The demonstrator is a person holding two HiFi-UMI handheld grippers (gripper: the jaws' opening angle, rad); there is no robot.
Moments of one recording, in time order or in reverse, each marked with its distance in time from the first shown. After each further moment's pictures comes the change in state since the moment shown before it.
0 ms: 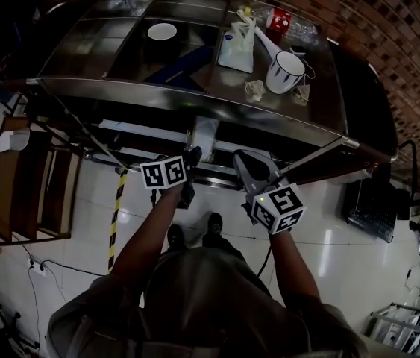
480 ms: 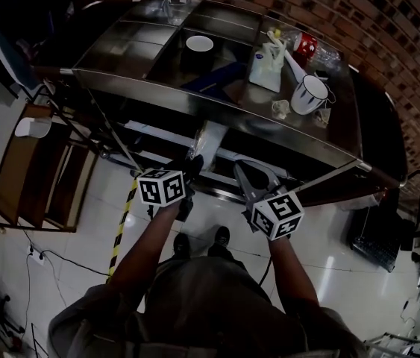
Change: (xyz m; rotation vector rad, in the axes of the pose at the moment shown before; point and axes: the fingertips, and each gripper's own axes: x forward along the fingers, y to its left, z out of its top) left arm -0.084 -0.006 0.047 0.129 -0.161 0.028; right arm 0.034 0.042 0.000 -0.011 0.003 0.109
